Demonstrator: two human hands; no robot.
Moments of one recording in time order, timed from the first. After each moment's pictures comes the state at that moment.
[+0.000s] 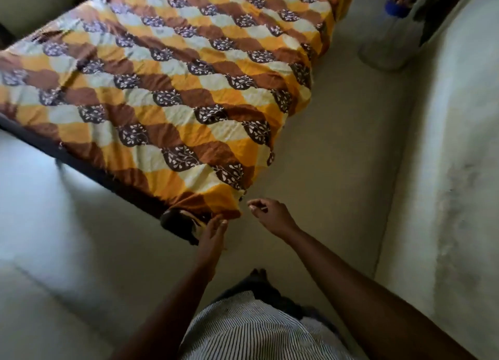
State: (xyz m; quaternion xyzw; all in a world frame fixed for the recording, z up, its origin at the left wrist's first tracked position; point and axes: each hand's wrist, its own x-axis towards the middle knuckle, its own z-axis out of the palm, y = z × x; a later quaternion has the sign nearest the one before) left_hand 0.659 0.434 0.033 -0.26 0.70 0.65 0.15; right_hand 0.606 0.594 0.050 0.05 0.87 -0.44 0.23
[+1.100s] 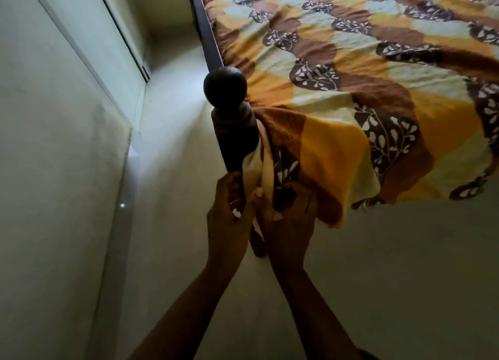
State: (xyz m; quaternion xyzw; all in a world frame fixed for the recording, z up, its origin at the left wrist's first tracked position) left_hand 0.669 0.428 -0.200 -0.33 0.75 0.44 -0.36; right_hand 0.605 0.468 -0.251 -0.22 0.77 -0.57 -0.18
